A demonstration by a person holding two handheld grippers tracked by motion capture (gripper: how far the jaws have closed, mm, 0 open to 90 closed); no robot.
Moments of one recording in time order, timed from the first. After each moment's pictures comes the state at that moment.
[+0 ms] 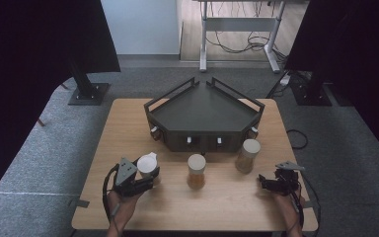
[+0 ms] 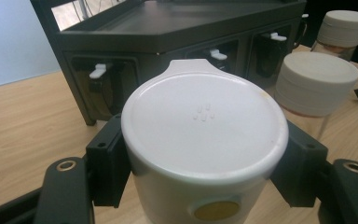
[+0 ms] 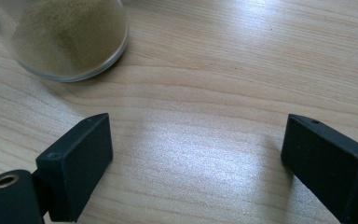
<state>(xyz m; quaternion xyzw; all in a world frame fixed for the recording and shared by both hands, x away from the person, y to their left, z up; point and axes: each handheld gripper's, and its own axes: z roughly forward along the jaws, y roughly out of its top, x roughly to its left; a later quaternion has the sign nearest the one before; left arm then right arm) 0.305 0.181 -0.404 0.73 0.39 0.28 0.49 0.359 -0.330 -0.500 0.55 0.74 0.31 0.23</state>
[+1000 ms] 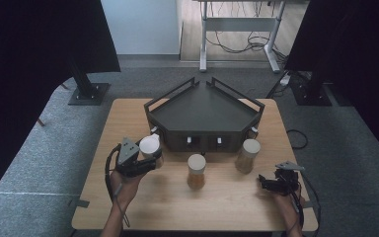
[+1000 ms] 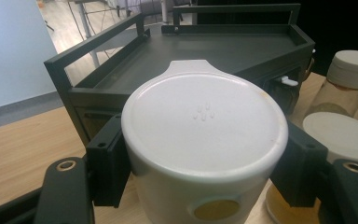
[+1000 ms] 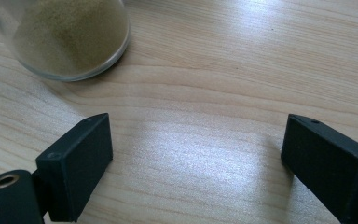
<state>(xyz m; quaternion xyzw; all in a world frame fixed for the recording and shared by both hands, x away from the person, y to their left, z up) 0.342 0.175 -0.369 0.72 0.38 0.29 0.50 0.358 -0.329 -0.500 0.55 0.74 0.31 0.23</state>
